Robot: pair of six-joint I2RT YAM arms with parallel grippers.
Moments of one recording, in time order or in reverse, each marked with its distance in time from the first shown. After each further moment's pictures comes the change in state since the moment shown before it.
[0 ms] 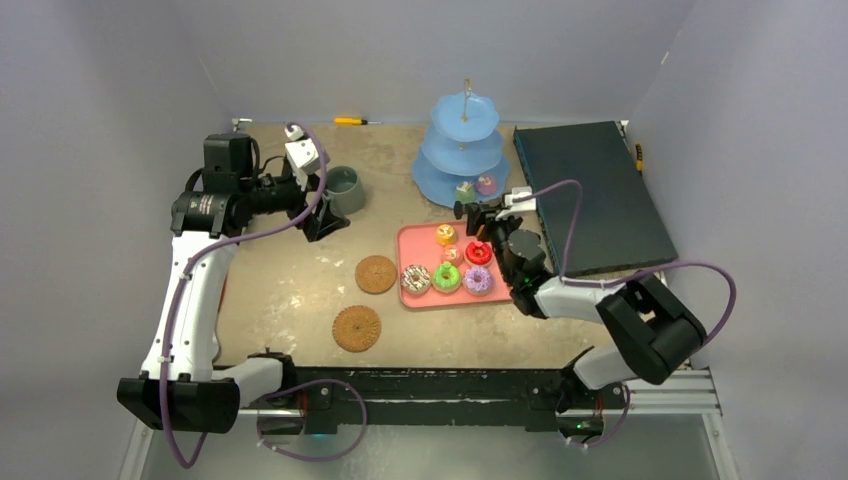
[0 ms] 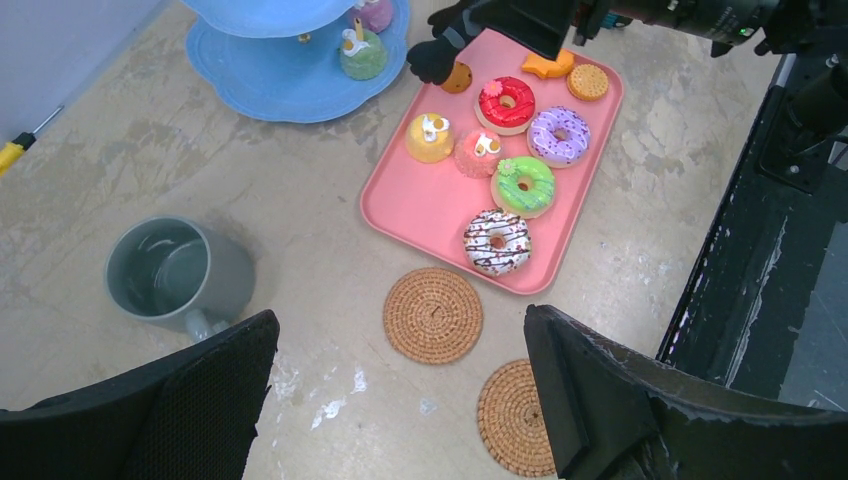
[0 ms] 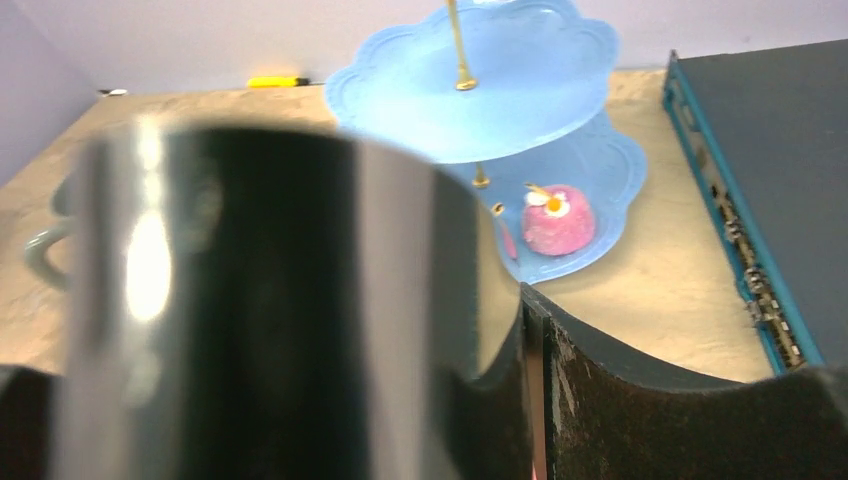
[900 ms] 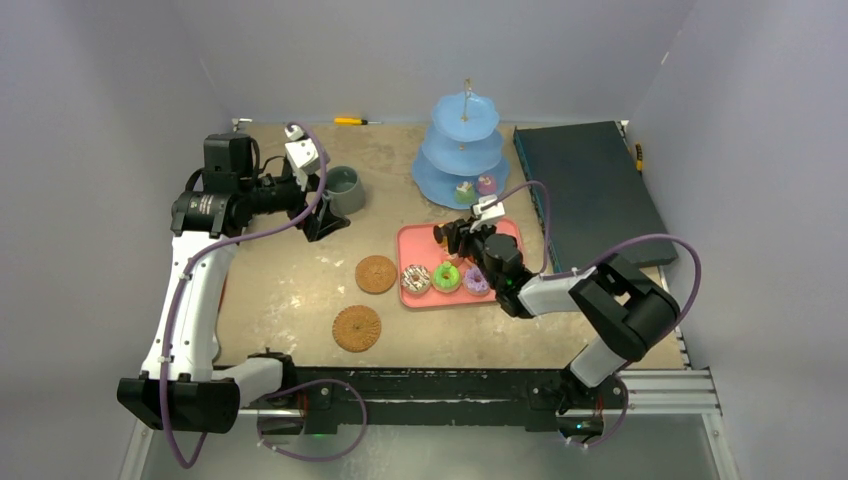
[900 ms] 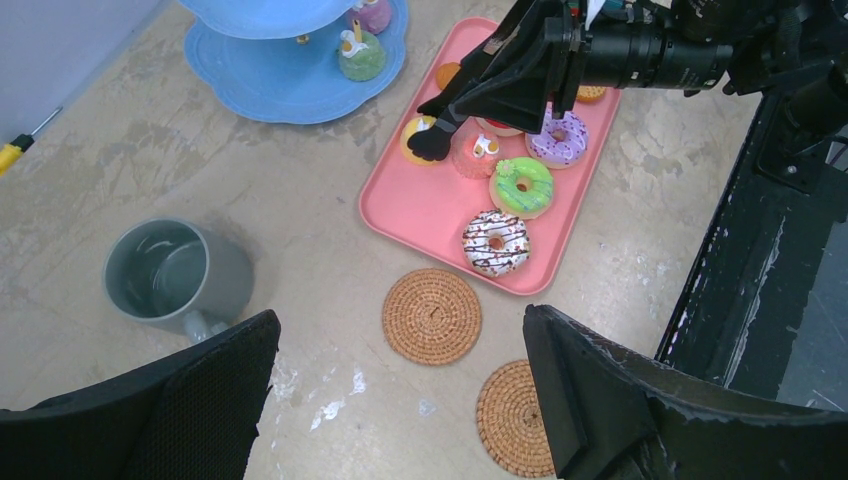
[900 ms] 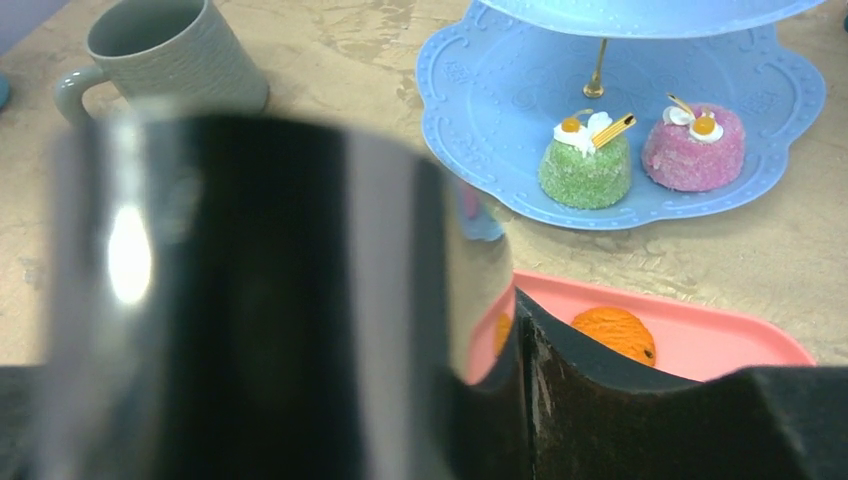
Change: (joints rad) left arm 0.000 0.000 0.000 0.000 0.004 0.000; right arm 0.114 0.118 0.015 -0.042 -0.106 -0.001
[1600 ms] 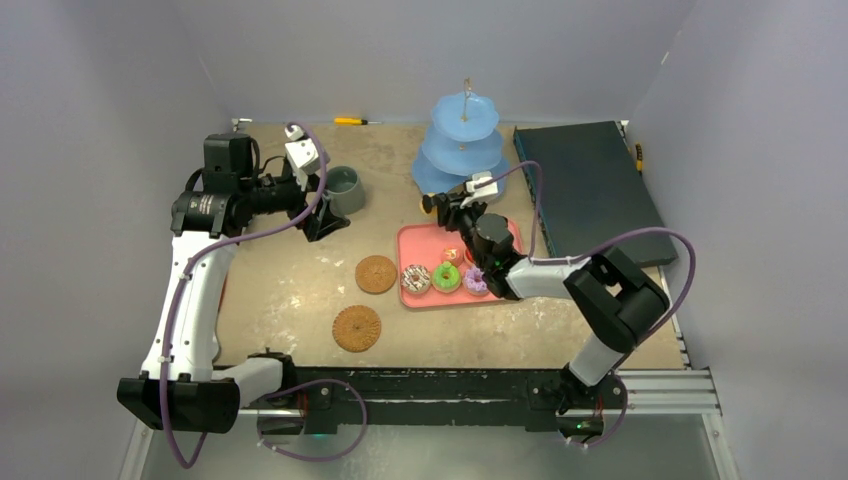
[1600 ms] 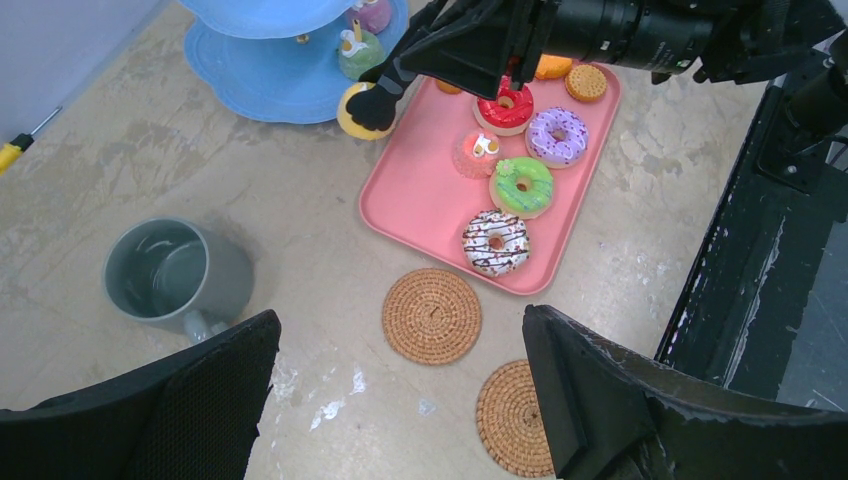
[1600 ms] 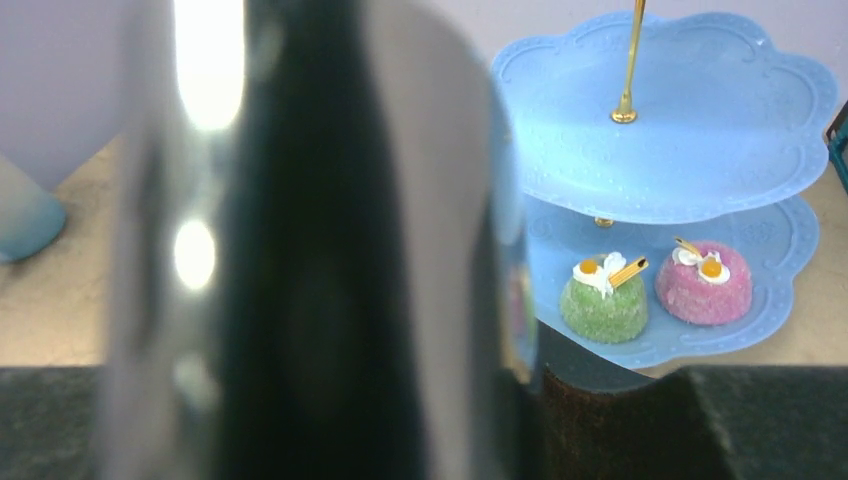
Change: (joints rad) left arm 0.000 0.000 0.000 -0.001 0.000 0.000; right arm 0.001 0.051 0.182 0.019 0.035 -0.017
